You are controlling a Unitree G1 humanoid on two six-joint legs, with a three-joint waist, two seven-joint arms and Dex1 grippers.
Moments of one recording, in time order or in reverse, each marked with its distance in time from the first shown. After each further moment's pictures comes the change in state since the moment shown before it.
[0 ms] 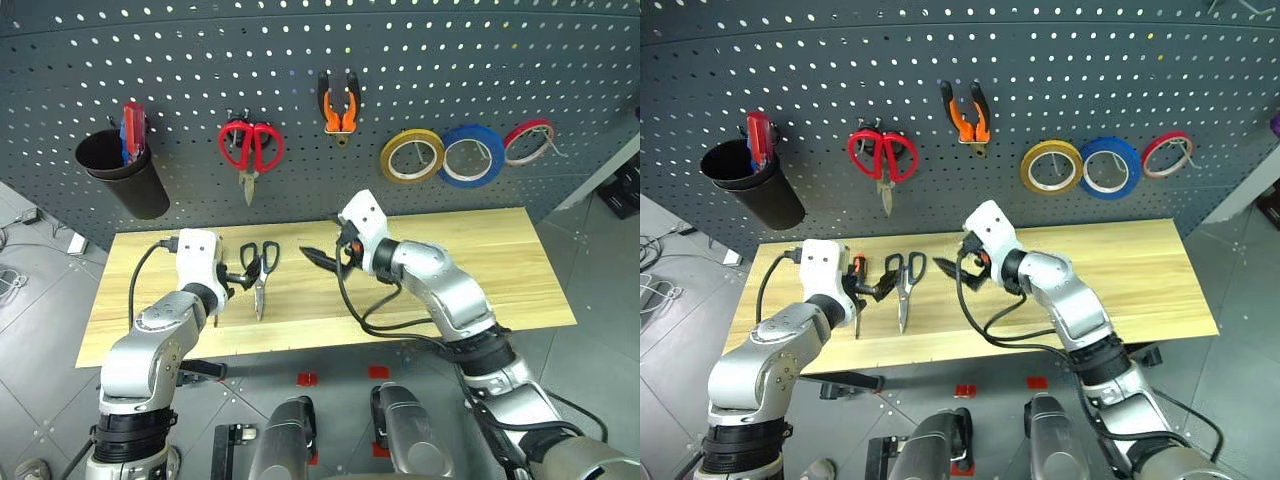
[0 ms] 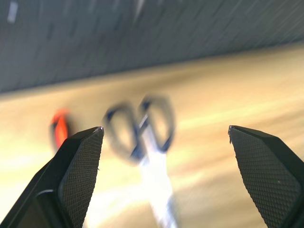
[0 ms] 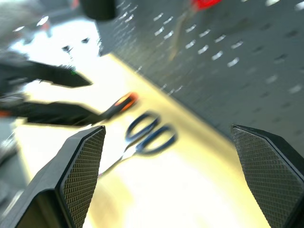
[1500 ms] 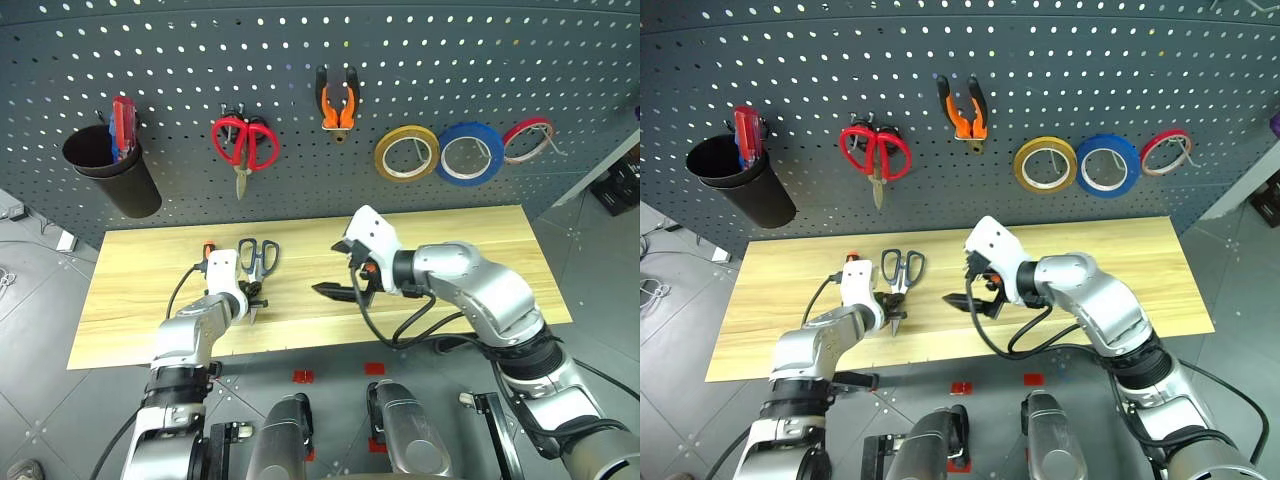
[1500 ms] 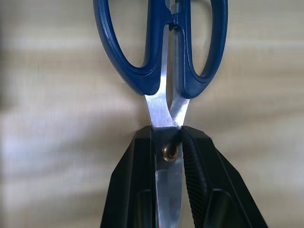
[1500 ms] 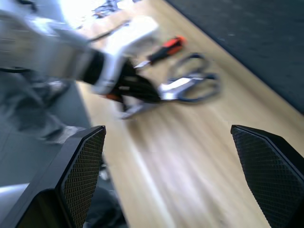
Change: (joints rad) left arm -0.065 -0.080 0.028 0.357 0.028 -0.083 -0.165; right arm -0.039 -0.167 -0.015 -0.172 0.102 0.244 0.029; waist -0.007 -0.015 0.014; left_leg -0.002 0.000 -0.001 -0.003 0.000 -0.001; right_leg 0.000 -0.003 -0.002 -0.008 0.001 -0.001
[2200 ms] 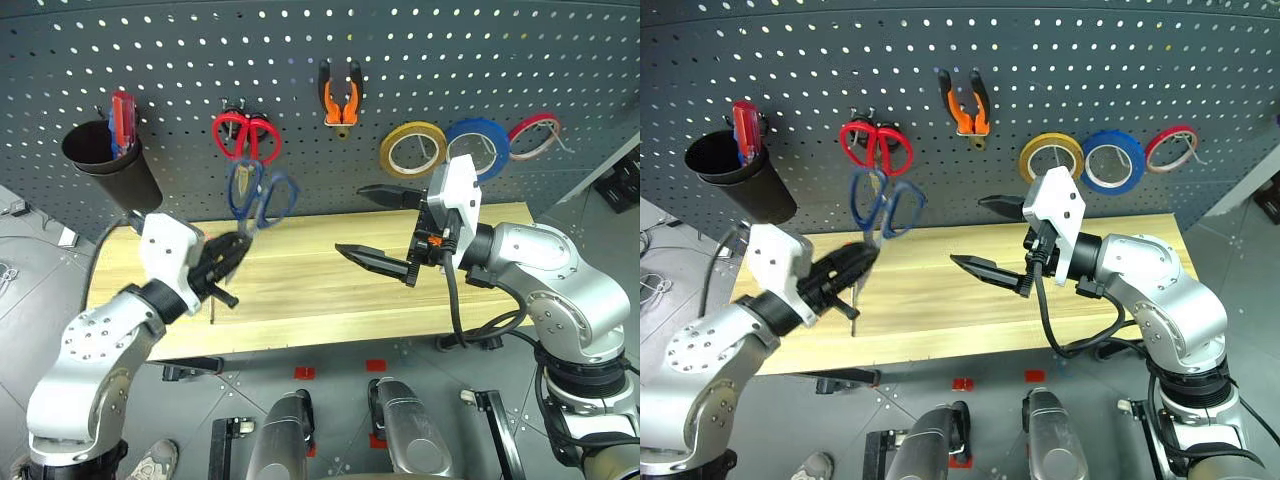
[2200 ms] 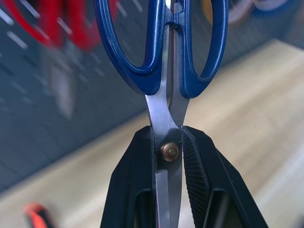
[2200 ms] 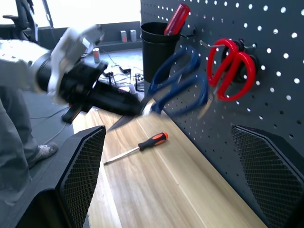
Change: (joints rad) left arm 0.163 0.253 0.126 -0.694 -0.142 -0.156 -0.206; right arm 0.065 -0.097 -0.256 -0.233 0.255 -0.185 0.078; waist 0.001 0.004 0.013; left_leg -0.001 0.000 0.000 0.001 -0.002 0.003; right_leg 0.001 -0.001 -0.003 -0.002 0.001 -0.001
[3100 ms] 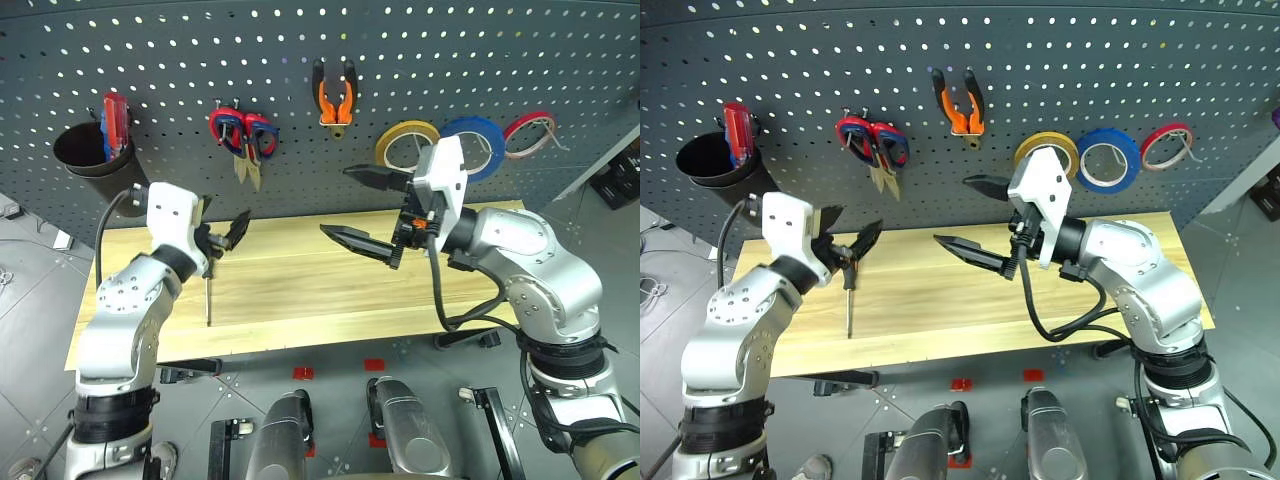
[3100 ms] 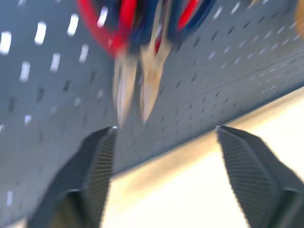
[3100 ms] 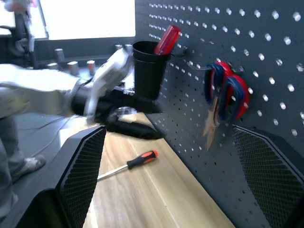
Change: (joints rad) left arm -0.049 -0.083 -0.041 0.301 0.139 -0.014 0.130; right arm -0.069 0.081 0.107 0.136 -0.068 -0.072 -0.081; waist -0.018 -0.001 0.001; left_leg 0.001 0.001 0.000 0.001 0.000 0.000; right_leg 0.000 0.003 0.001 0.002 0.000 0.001
